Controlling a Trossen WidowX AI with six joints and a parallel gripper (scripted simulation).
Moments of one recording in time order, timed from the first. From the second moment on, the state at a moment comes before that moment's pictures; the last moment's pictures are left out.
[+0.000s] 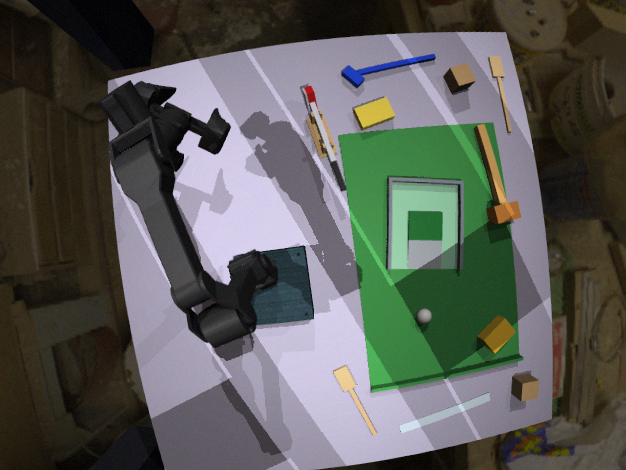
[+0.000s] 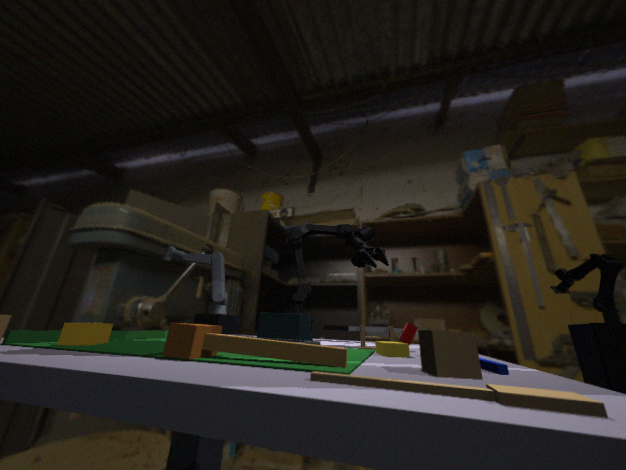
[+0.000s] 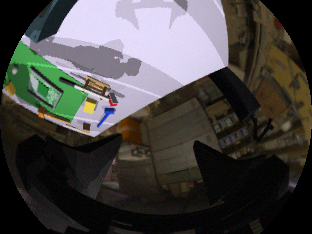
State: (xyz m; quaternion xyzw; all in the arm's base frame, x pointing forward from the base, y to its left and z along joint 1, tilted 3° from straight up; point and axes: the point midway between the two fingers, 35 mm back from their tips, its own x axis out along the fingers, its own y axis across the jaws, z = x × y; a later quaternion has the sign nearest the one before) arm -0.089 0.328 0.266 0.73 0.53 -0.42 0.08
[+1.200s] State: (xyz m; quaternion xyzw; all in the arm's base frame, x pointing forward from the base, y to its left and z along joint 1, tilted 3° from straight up) arm 0.201 0.233 0.028 0.48 -0.35 -0.66 -0.46
